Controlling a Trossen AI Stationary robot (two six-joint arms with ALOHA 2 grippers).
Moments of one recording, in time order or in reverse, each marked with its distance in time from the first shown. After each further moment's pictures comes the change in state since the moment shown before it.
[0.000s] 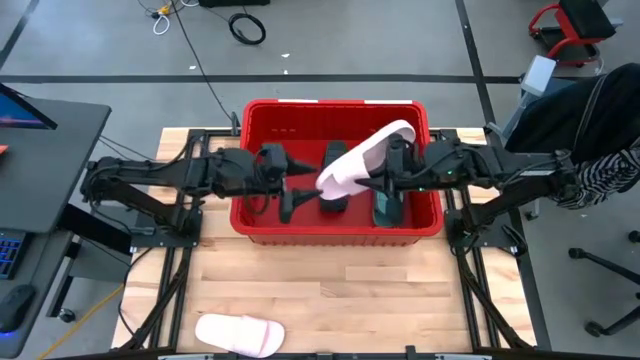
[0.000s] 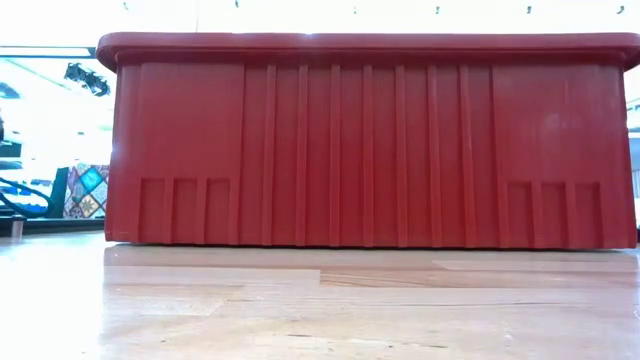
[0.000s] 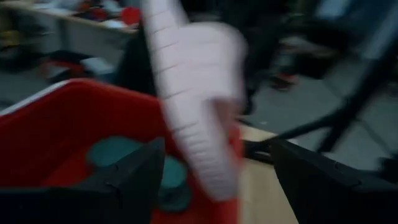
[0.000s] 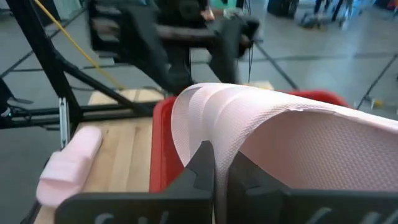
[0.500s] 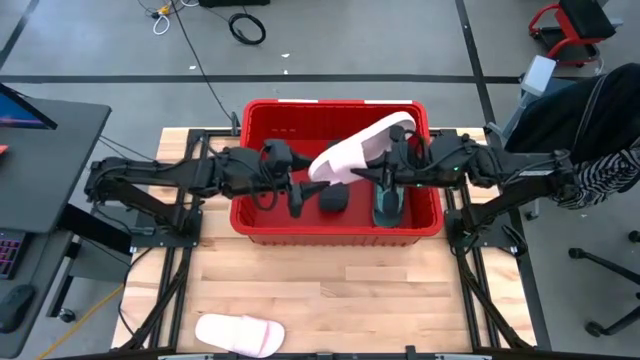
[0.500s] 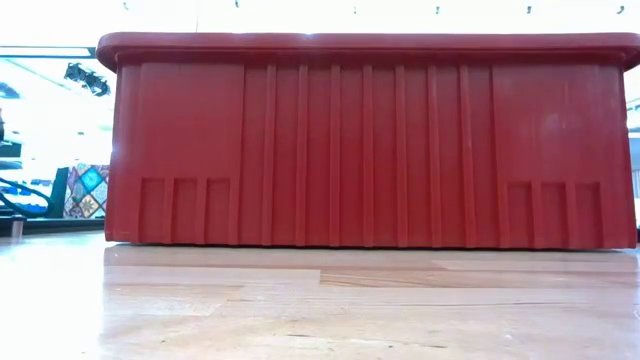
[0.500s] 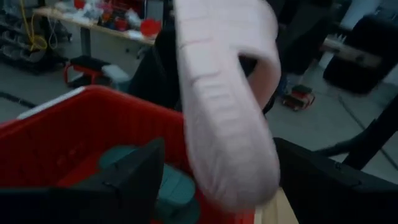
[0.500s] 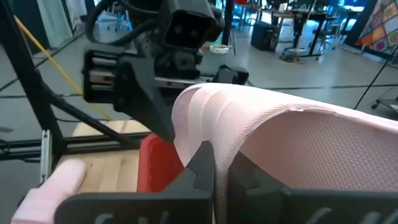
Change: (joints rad) left arm 0.018 0.038 0.000 0.078 -0.073 -0.037; right arm 0.000 0.005 0.000 0.150 0.059 -0.072
